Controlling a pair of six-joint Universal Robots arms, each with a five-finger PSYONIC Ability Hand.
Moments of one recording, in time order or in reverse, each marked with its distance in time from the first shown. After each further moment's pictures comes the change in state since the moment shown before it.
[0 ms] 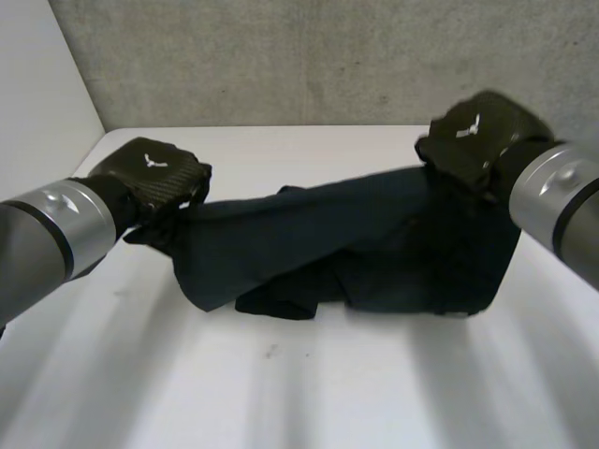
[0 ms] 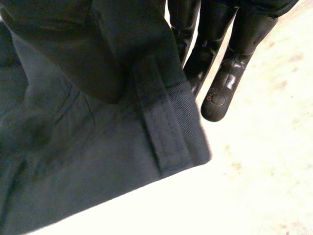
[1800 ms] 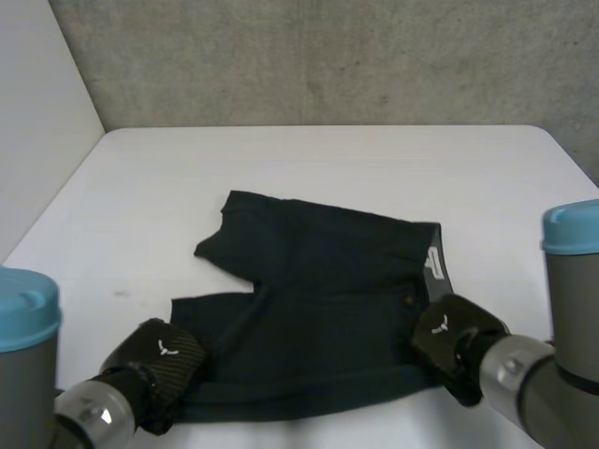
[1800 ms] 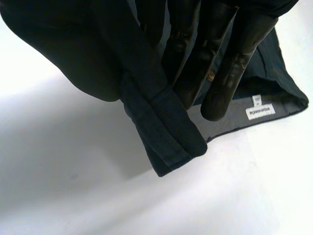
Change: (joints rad) left arm -0.155 0.084 -0.560 0.111 -0.223 0.009; right arm 0.010 0.031 0.498 -0.012 -0.037 -0.034; left_hand 0.000 0.003 0.001 0.004 0.000; right_hand 0.006 0.008 0.023 0.002 0.000
